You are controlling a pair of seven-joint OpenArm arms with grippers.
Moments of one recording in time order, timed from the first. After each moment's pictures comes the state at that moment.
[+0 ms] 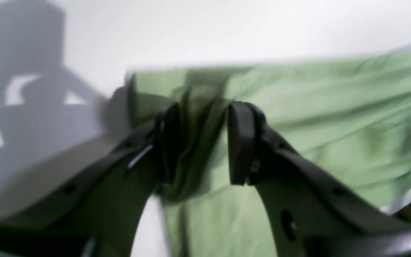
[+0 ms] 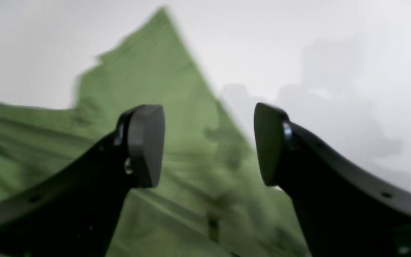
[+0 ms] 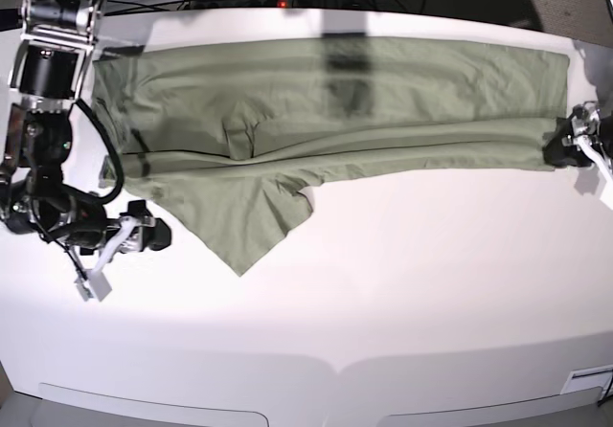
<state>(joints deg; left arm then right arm) -1.5 -32.2 -19.4 63.7 -54.6 -38.7 60.1 15.5 23.0 14.0 78.6 42.6 34.4 -69.4</state>
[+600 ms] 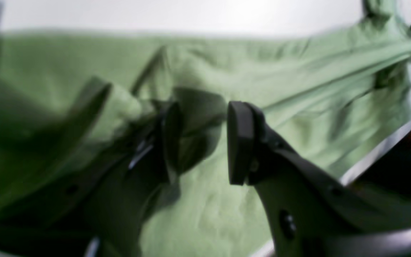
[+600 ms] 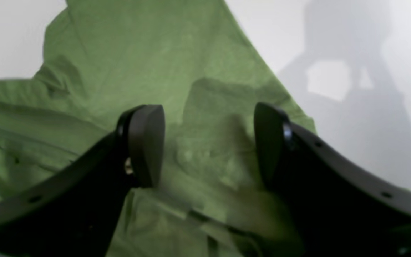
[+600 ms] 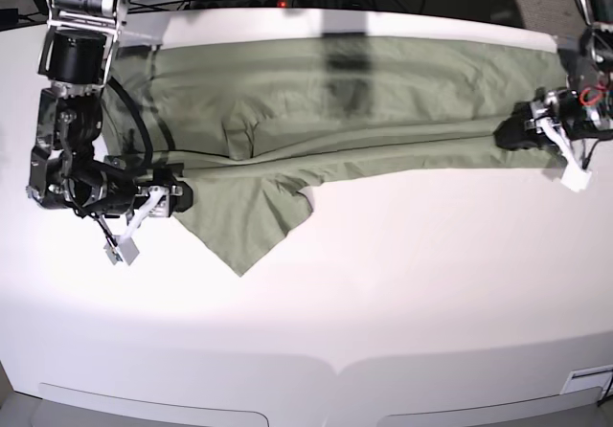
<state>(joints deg) 1.7 -23.4 -19.6 64.5 -57.8 -39.1 64.1 12.4 18.5 14.1 72.7 33.2 34.6 -68.2</state>
